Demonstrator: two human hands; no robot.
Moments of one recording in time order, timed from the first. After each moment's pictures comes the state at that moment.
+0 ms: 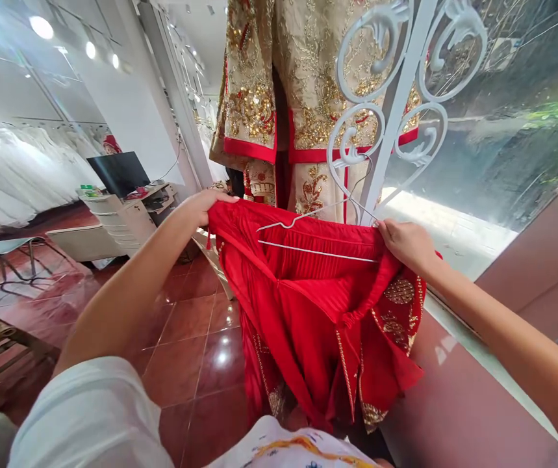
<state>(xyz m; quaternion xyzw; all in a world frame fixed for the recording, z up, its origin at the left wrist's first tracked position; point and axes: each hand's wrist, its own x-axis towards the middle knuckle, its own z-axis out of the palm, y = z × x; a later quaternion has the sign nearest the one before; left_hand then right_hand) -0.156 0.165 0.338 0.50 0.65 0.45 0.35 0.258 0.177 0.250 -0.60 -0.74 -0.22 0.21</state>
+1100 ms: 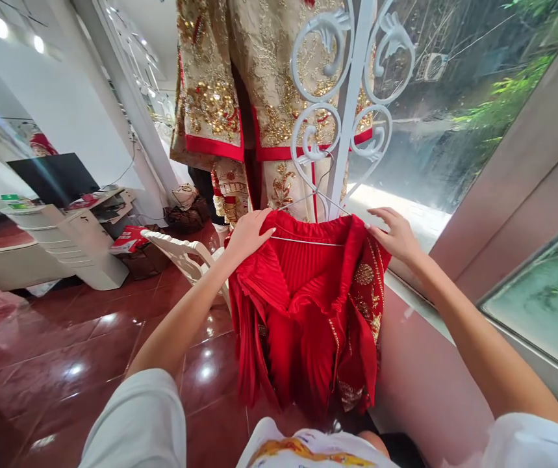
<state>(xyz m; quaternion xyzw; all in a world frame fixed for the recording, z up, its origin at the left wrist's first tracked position) -0.050 0.178 0.240 0.82 0.47 0.30 -0.16 0.305 0.154 0.237 -0.47 -0.76 -0.06 0.45</state>
